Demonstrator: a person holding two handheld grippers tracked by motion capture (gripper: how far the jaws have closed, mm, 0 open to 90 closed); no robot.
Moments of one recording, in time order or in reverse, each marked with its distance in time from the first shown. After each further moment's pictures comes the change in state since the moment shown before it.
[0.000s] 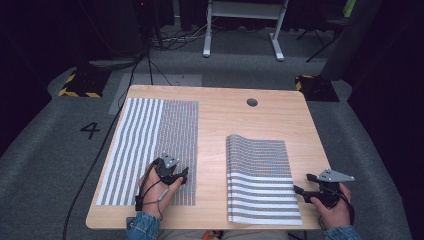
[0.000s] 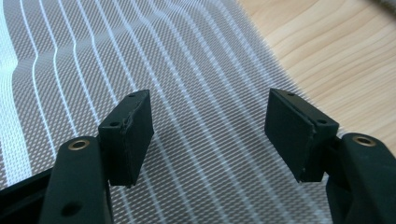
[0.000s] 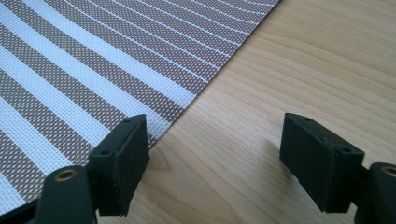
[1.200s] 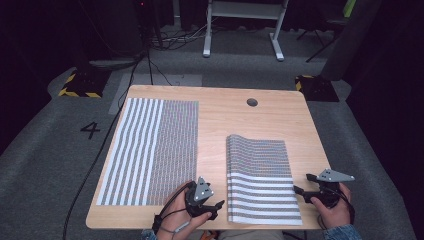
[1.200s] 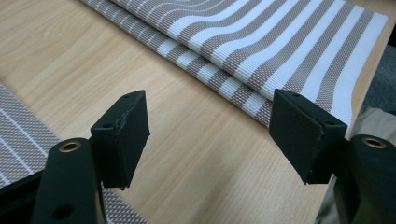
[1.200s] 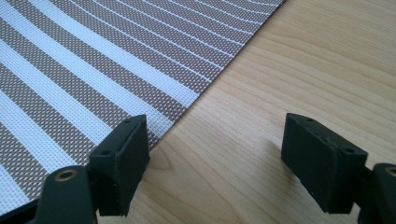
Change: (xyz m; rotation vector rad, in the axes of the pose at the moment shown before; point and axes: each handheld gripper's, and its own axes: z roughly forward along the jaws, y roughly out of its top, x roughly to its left) left arm -0.103 -0.008 -0.036 0.002 -0.364 0.269; right arm -0.001 0.000 0.001 -0.002 0.015 -0.003
